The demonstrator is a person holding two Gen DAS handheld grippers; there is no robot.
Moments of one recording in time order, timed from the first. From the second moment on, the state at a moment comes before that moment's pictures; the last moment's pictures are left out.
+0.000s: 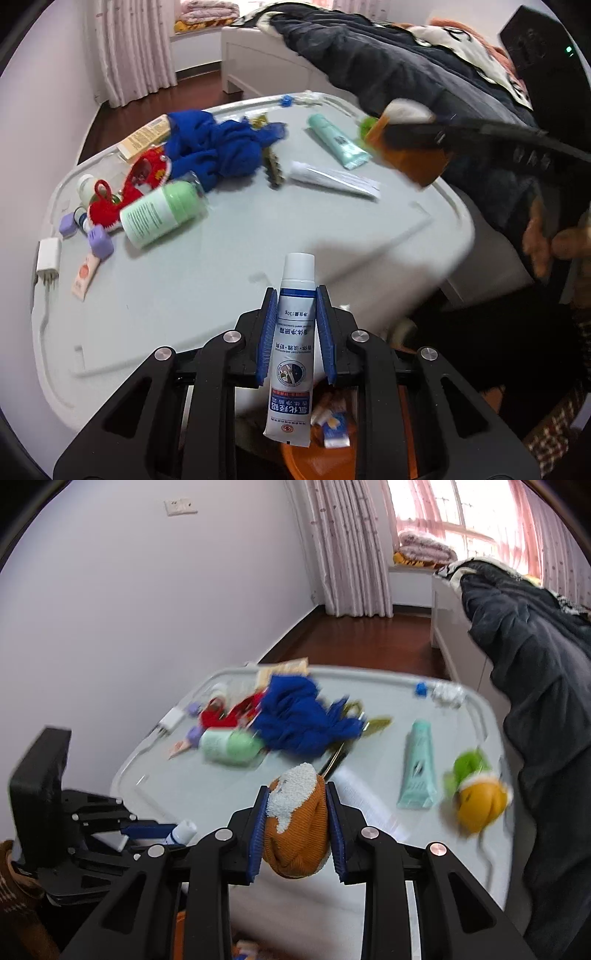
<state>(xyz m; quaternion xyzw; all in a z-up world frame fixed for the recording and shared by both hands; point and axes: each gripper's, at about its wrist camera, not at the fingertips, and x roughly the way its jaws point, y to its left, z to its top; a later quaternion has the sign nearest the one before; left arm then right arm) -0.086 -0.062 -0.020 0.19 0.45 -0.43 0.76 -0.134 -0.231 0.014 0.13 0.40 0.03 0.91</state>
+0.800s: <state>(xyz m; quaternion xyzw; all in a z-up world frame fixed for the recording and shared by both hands) -0.159 -0.002 -0.073 0.15 0.56 -0.40 0.71 -0.226 -0.147 -0.081 0.14 0.53 0.02 0.83</state>
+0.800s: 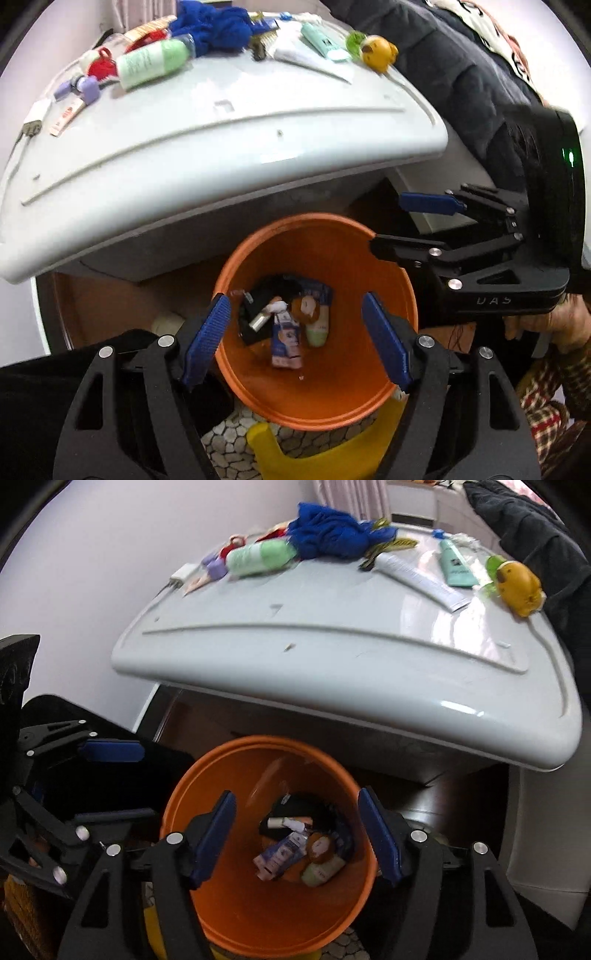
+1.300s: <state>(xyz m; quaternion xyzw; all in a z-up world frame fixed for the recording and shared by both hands) -0.045 -0.050 -0.011 0.08 0.45 -0.40 0.79 -0.110 -0.230 -0.019 0.05 0.48 -0.02 0.88</state>
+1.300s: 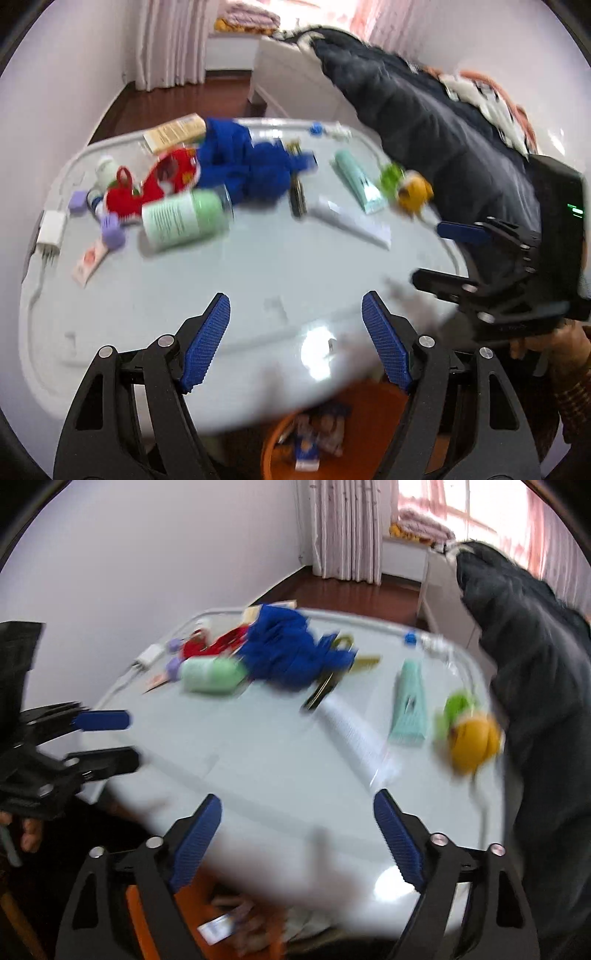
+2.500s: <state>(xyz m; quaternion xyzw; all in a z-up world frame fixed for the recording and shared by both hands) 0.031 -0.032 -0.007 0.10 0.45 -0.38 0.80 -0.031 -0.257 -0.056 0.11 0.51 0.03 0.85</state>
